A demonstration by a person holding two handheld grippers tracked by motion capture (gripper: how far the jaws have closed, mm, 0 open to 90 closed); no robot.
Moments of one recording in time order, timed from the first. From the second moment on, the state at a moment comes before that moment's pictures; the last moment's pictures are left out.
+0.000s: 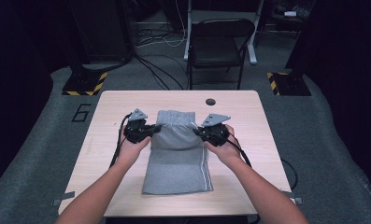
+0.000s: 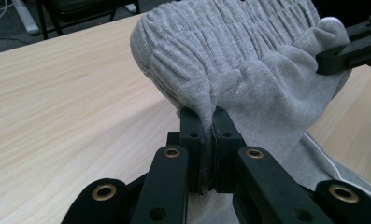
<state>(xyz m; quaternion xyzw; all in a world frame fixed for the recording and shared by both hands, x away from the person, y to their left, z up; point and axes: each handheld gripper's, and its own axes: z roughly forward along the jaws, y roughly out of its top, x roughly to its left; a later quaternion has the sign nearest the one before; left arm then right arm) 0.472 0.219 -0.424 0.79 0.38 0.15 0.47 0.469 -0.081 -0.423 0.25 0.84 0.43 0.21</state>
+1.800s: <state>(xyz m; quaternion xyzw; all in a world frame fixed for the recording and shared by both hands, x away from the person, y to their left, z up) 0.416 0.218 -0.511 0.83 0.38 0.07 0.40 0.419 -0.089 -0.502 0.29 0.86 0.40 0.08</state>
